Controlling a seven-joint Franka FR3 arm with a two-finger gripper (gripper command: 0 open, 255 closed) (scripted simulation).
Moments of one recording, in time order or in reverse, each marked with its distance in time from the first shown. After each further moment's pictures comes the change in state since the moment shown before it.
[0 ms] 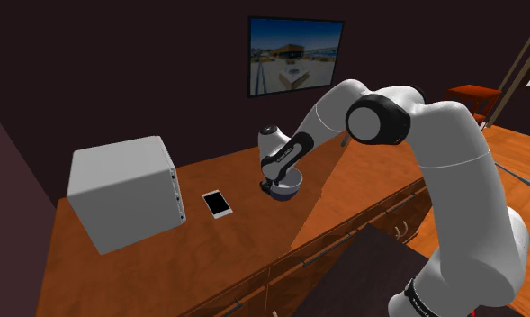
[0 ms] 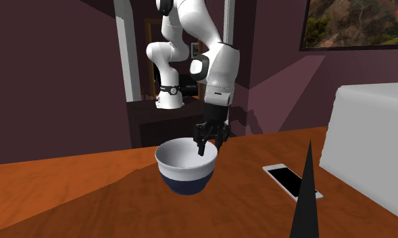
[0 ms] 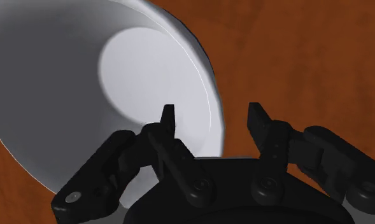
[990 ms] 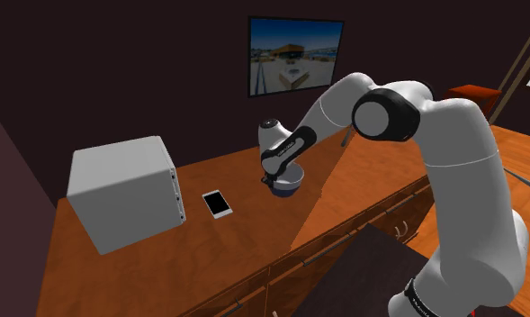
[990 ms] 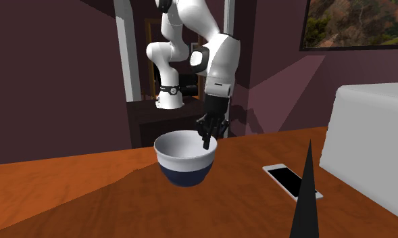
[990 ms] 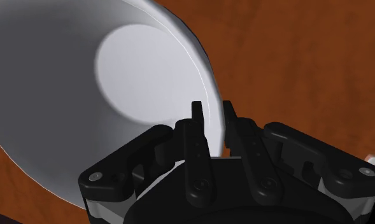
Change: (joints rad) arm -0.002 -0.054 0.005 -0.015 0.006 -0.040 -0.012
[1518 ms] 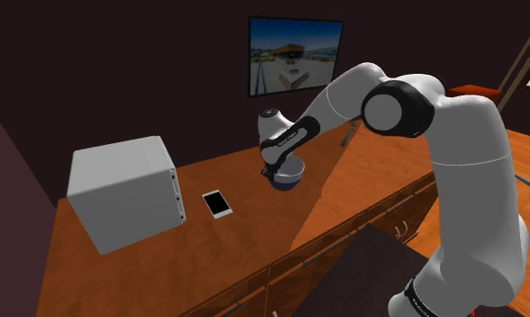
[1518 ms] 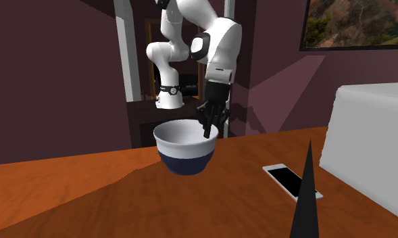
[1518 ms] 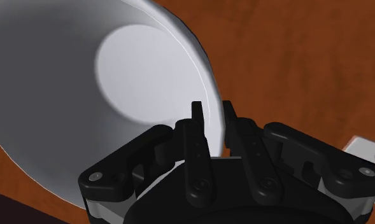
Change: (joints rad) arm -0.002 -0.072 0.009 0.000 0.012 -0.072 -0.020
